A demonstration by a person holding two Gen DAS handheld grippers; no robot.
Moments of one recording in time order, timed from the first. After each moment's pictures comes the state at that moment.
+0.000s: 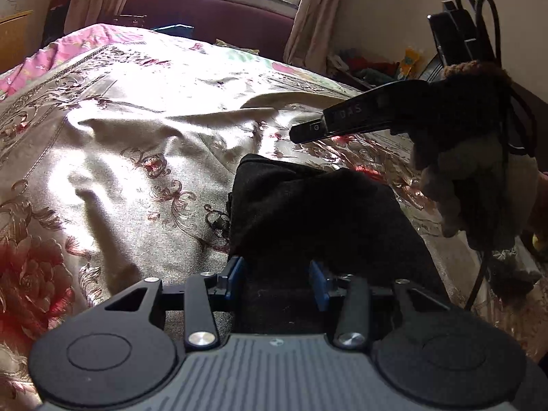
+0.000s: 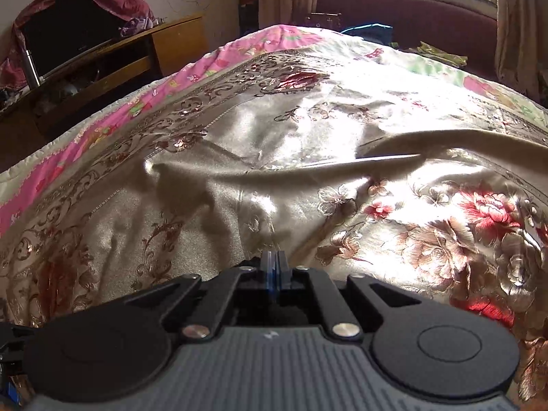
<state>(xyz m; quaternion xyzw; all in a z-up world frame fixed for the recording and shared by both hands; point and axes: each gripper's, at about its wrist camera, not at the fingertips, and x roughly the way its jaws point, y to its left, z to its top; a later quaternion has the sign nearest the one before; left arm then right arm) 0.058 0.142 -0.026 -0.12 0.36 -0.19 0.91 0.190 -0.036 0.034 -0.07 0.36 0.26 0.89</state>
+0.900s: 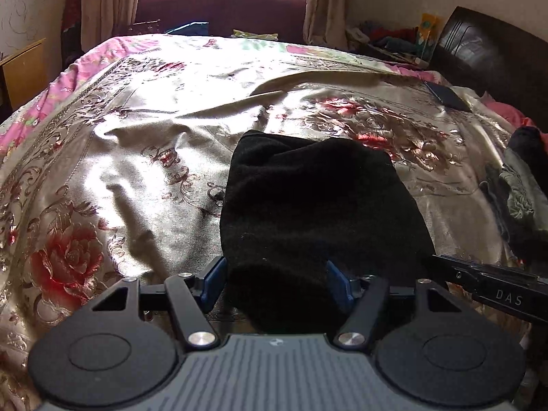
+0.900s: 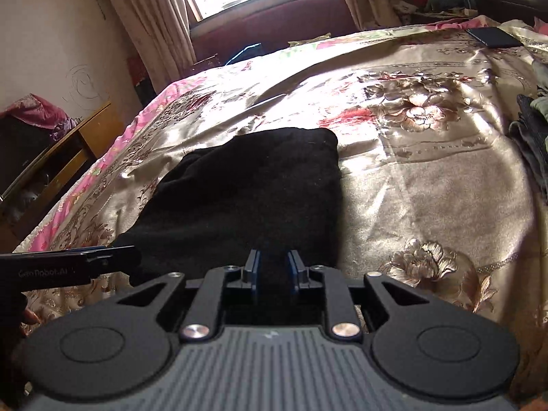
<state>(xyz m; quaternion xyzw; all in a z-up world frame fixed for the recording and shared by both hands) 0.011 0.096 0.005 -0.02 0.39 -0.12 0.91 -0.014 -0.145 -0.015 0.16 0.34 0.11 0.92</state>
